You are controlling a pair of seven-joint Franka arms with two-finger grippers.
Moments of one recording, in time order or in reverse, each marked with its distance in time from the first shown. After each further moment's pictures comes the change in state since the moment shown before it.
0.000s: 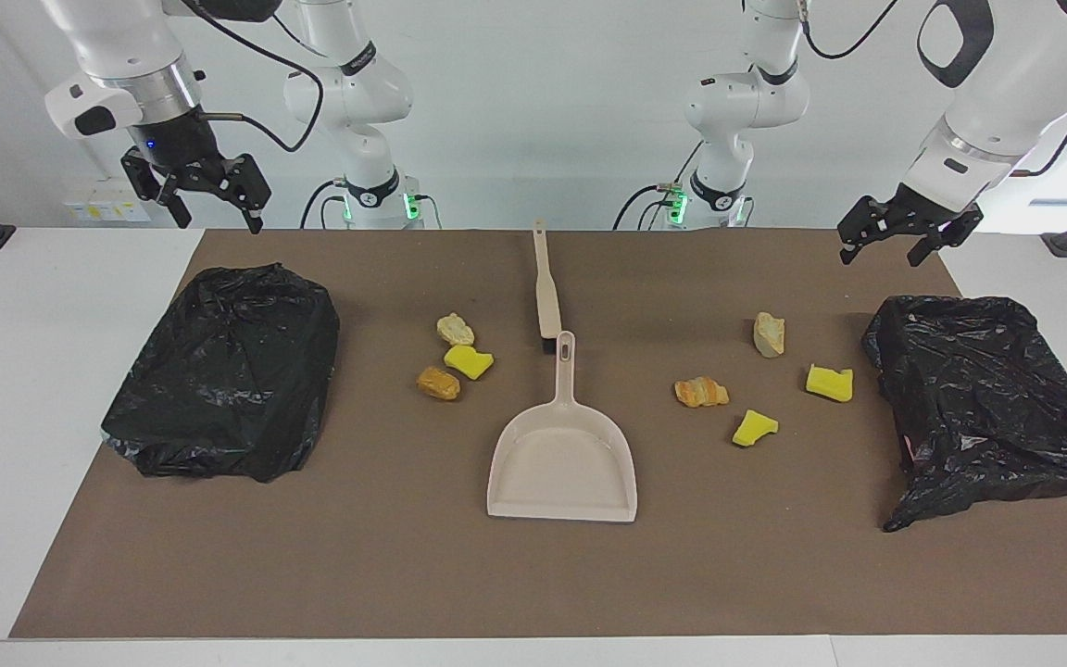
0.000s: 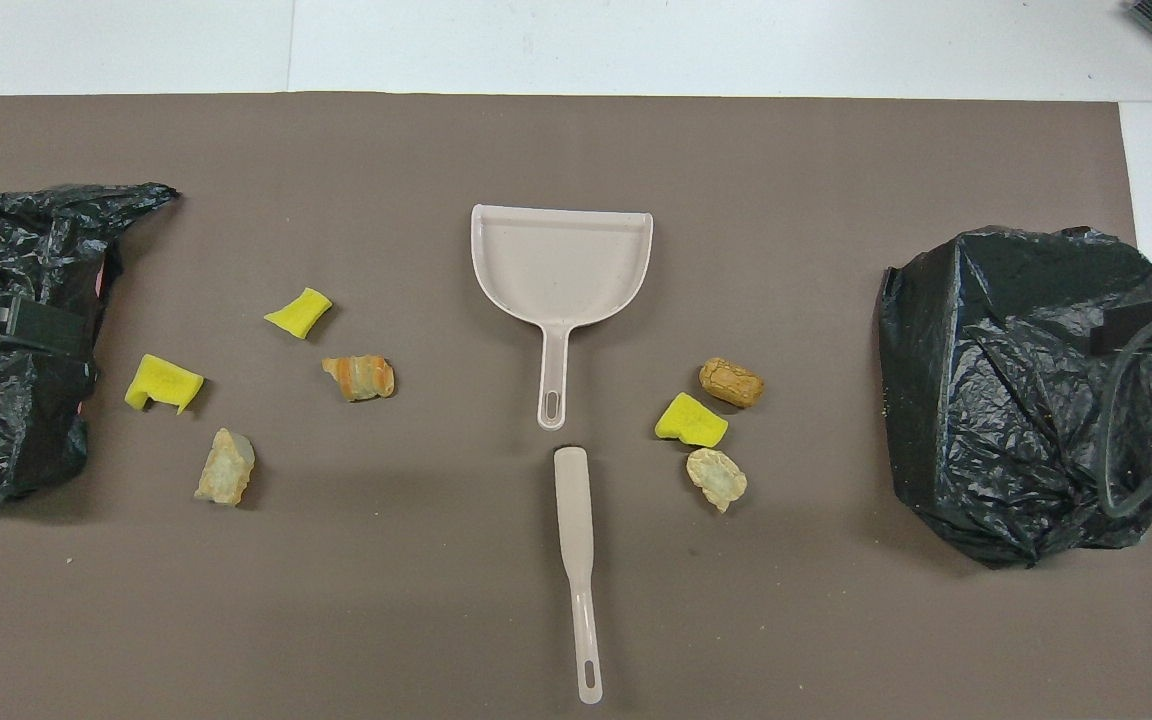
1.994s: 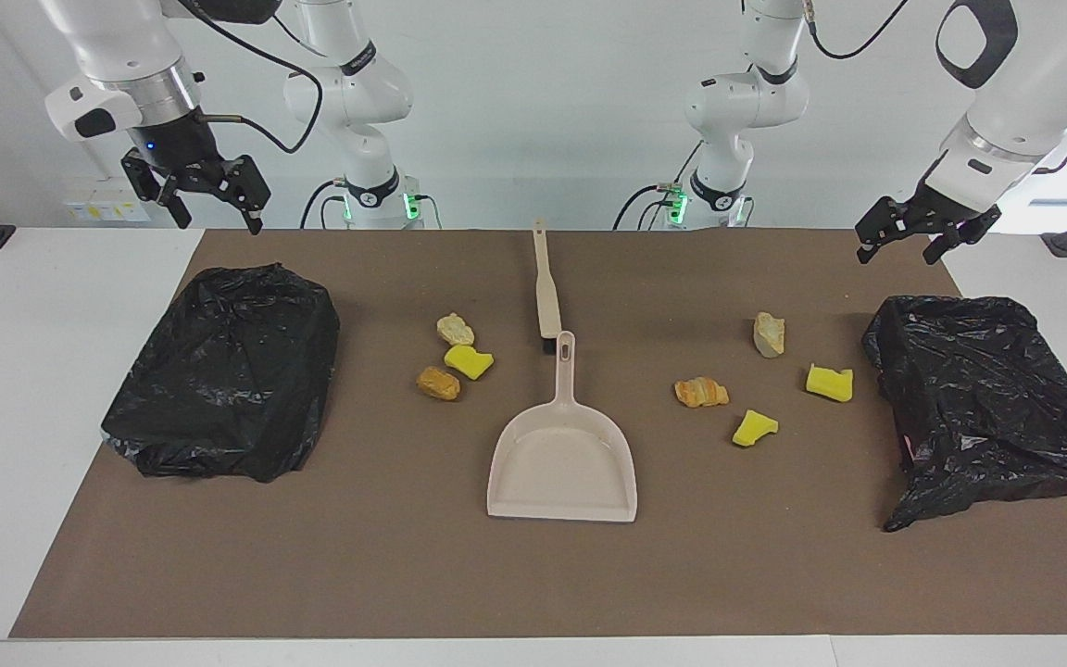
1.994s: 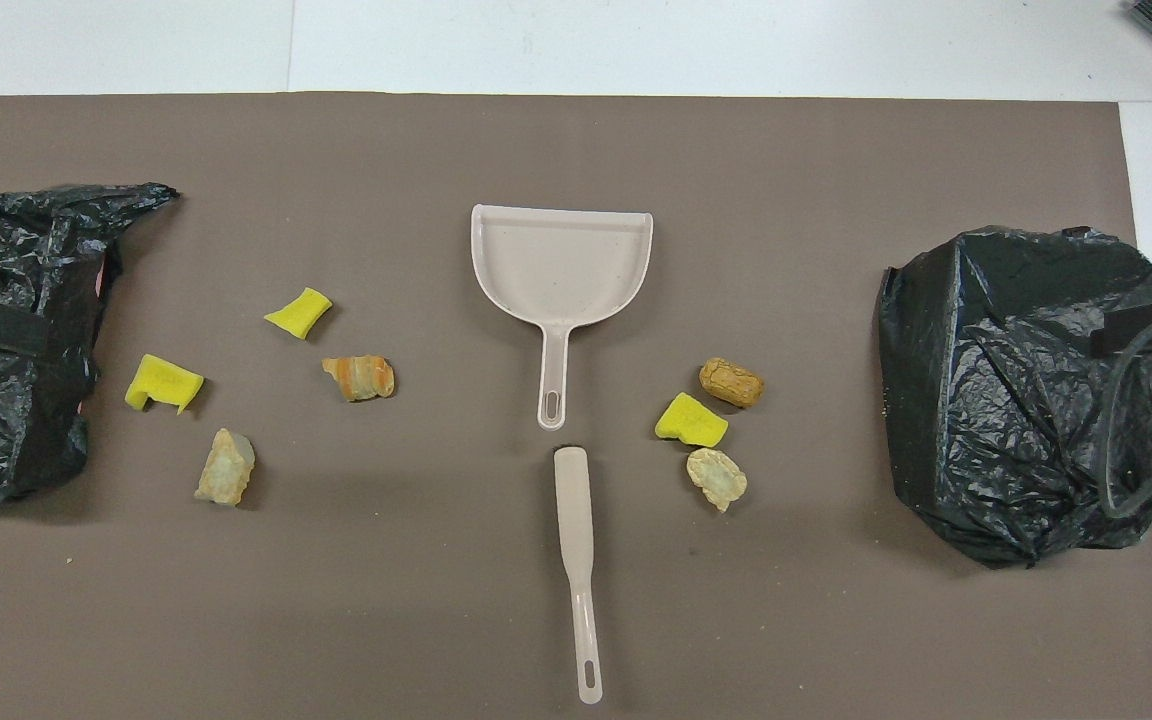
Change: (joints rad) left arm 0.035 -0.001 0.010 -0.002 0.004 -0.006 0.009; right arm -0.001 -0.002 -0.002 -0.008 0.000 -0.001 0.000
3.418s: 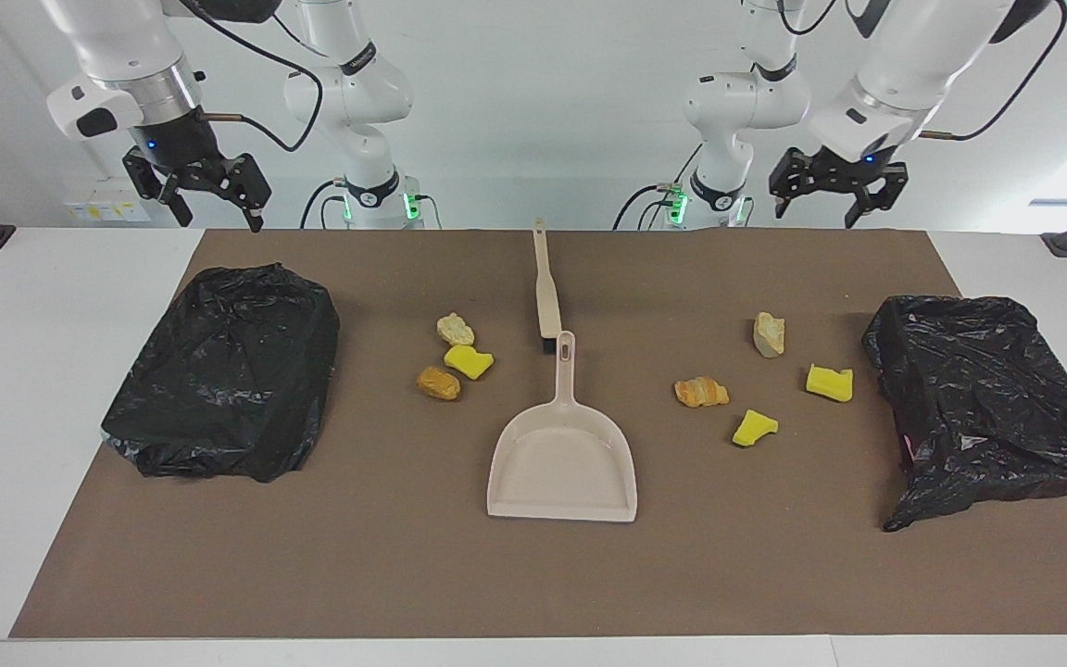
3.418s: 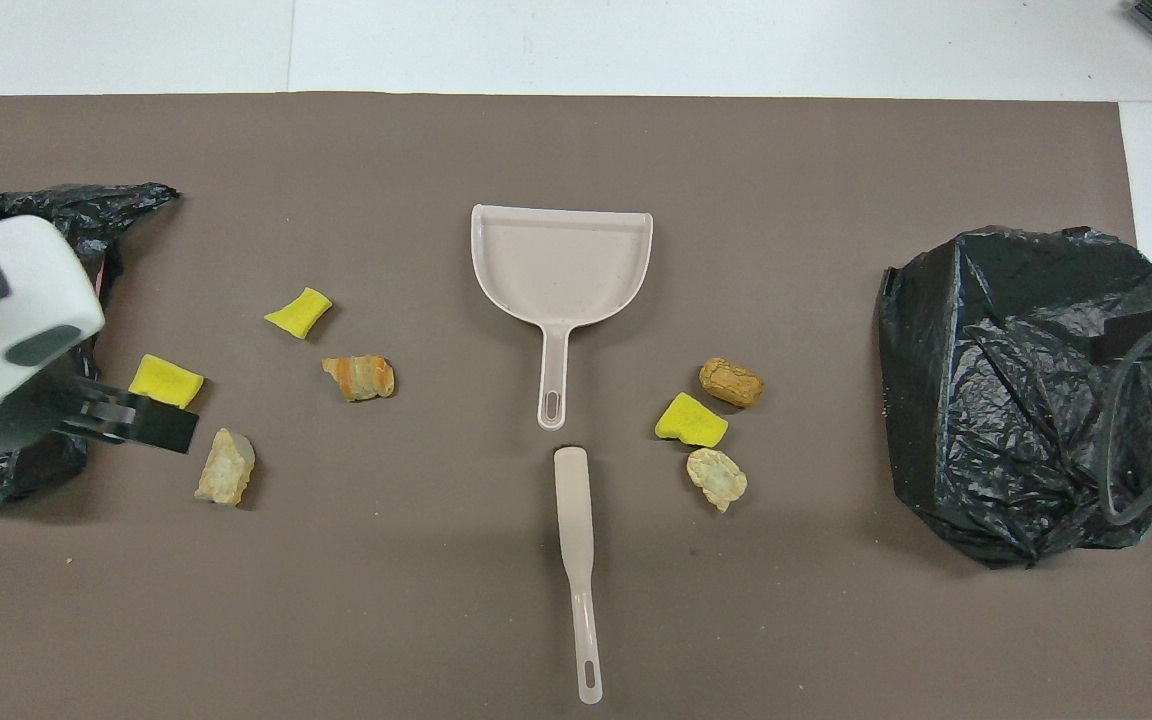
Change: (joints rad) left arm -0.214 -0.120 -0.075 -0.084 -0.006 -0.102 -0.042; right arm 0.000 -0.008 0.000 -0.009 0.000 -0.006 0.000
